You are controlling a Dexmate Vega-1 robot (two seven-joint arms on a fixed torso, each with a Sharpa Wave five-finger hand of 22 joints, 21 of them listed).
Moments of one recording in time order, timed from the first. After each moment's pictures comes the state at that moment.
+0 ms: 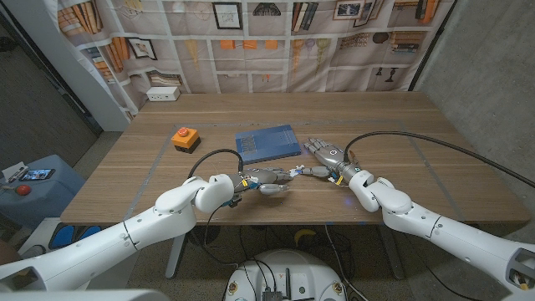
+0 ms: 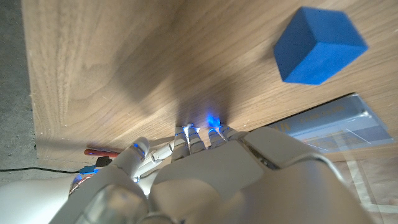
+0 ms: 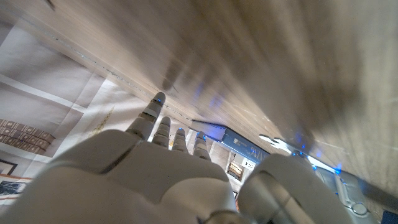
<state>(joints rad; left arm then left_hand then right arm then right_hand) 0.90 0.89 0.76 -2.03 0.60 0.22 -0.34 -0.02 0.06 0.71 0.19 0.20 0.11 -0.03 0.18 0.17 0.05 -0.10 0.18 0.17 -0.17 -0.03 0.19 0.18 -0.17 -0.04 0.20 0.18 -0.78 -0.78 -0.88 -1.59 -0.95 -0.23 -0.14 0.39 -0.08 -0.09 0.03 0.37 -0.06 -0.07 0.19 0.18 -0.10 0.04 0.20 0.19 -0.06 0.10 0.22 0.23 0.25 0.07 0.19 0.17</state>
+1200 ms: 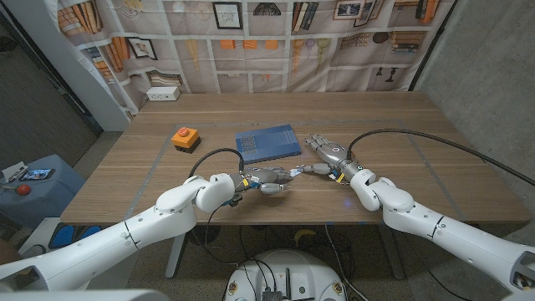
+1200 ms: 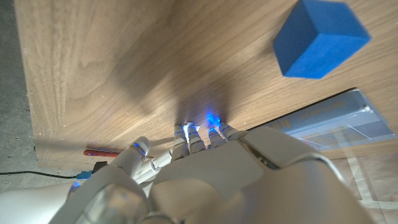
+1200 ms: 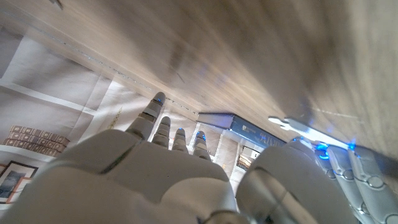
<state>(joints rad) 0.90 0.88 0.76 -2.03 0.61 0.22 -0.34 -0.01 0.07 0.71 0.19 0.20 0.12 -0.03 0.18 0.17 0.05 -0.10 0.19 0.17 -0.17 -0.03 0.19 0.18 -0.17 -0.04 0.20 0.18 -0.82 -0.79 -0.82 -1.67 -0.86 -0.22 -0.19 0.41 -0.06 -0.10 0.03 0.39 -0.05 -0.06 0.19 0.18 -0.10 0.04 0.20 0.19 -0.06 0.10 0.22 0.23 0.25 0.07 0.19 0.17</state>
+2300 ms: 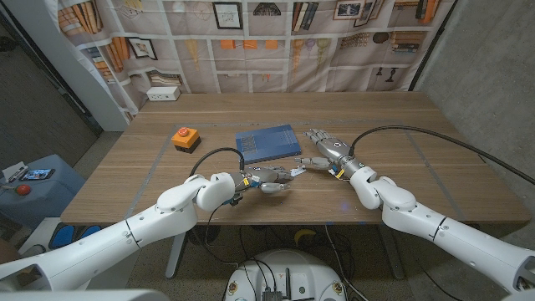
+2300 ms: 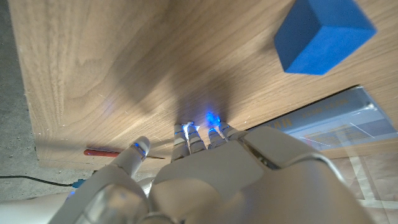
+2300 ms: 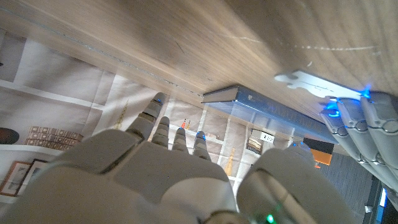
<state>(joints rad) 0.89 0.87 0.77 -2.02 0.61 0.21 -0.34 -0.01 0.07 0.71 0.19 0.20 0.12 -0.03 0.18 0.17 0.06 -0.10 0.18 0.17 -0.17 -0.03 0.19 0.18 -0.17 -0.04 0.20 0.18 -0.85 -0.78 -0.78 -1.73 -0.79 -0.23 -0.22 0.38 -0.04 -0.12 0.06 0.39 -0.05 -0.06 0.19 0.18 -0.10 0.04 0.20 0.19 -0.06 0.11 0.22 0.24 0.22 0.09 0.18 0.17</state>
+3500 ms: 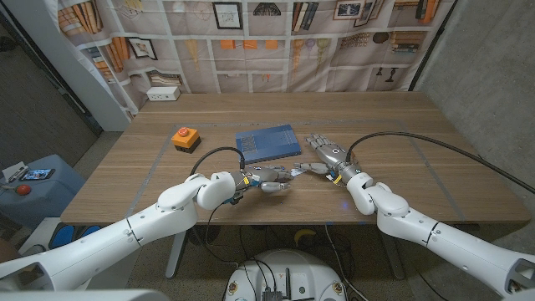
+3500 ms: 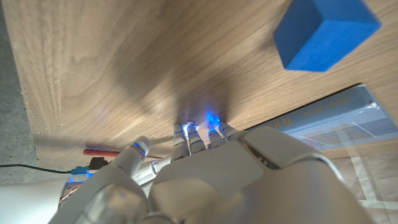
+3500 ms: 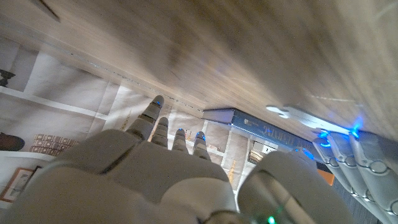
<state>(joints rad) 0.88 0.87 0.77 -2.00 0.61 0.20 -0.34 -0.01 0.06 0.72 0.19 0.20 0.12 -0.03 0.18 0.17 0.06 -0.10 0.18 0.17 -0.17 -0.03 0.19 0.18 -0.17 -0.04 0.20 0.18 -0.85 -0.75 -0.82 -1.67 -0.83 -0.30 -0.23 0.35 -0.06 -0.14 0.07 0.39 -0.06 -0.06 0.19 0.18 -0.11 0.05 0.19 0.19 -0.08 0.13 0.22 0.24 0.20 0.10 0.18 0.17</state>
